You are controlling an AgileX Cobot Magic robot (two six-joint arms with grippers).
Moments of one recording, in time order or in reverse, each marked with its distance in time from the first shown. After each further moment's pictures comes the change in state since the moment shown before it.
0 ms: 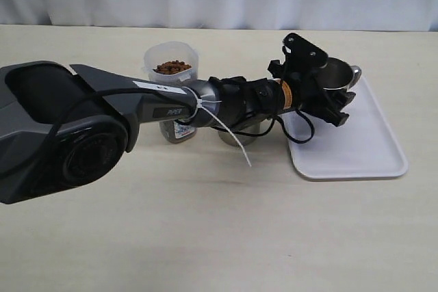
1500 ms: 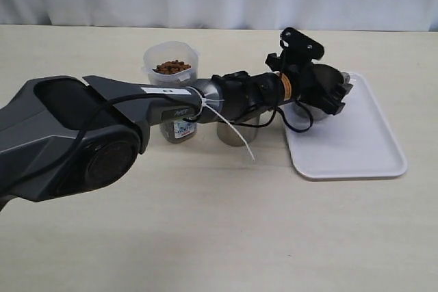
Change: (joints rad) left arm 0.024 0.101 -0.181 0.019 0.072 -0.021; right arm 0.000 0.000 0.000 0.000 0.000 0.000
